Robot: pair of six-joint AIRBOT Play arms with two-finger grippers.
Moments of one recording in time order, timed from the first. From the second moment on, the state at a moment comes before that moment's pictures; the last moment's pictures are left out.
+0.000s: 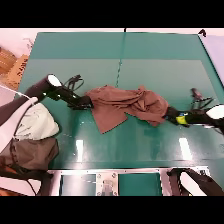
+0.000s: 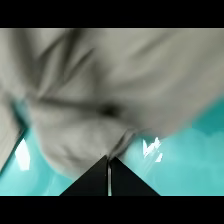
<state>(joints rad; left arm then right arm) -0.21 -1.60 1.15 0.90 -1.04 -1.31 -0.26 -0.90 0.60 -1.09 1.00 1.60</state>
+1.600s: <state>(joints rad) -0.09 -0.90 2.15 1.13 -1.07 -1.34 -0.48 -0.70 1.93 -1.24 1.23 1.72</state>
